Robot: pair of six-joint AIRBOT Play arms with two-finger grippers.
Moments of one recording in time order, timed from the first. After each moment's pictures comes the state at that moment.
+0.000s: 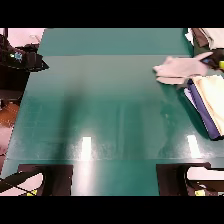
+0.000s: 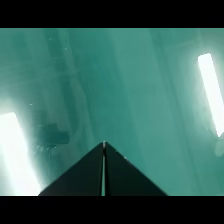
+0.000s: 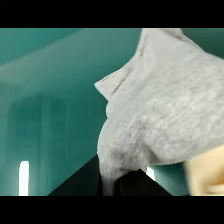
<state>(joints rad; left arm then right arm) 0.03 -1.22 1.58 1.15 -1.34 -1.36 -0.53 -1.47 1.51 -0.77 1.11 1.24</state>
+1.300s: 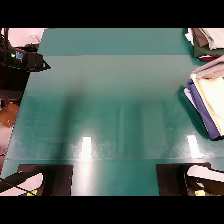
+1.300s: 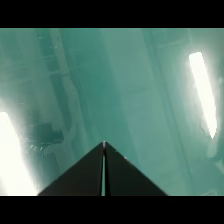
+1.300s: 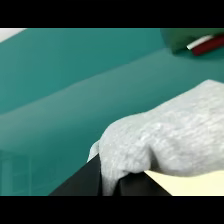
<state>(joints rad) 0.03 -1.22 1.58 1.12 -1.35 -1.36 -0.79 -1.34 1.79 -0.83 1.34 1.32</state>
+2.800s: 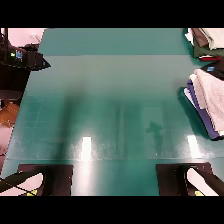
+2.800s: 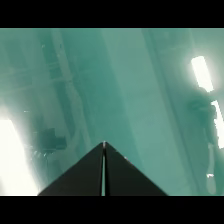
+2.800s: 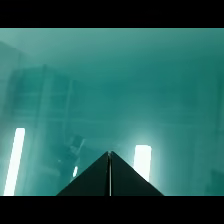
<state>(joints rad) 0.03 -1.22 1.58 1.12 -1.33 -1.33 -0.35 -0.96 1.28 -0.85 1.29 1.35</state>
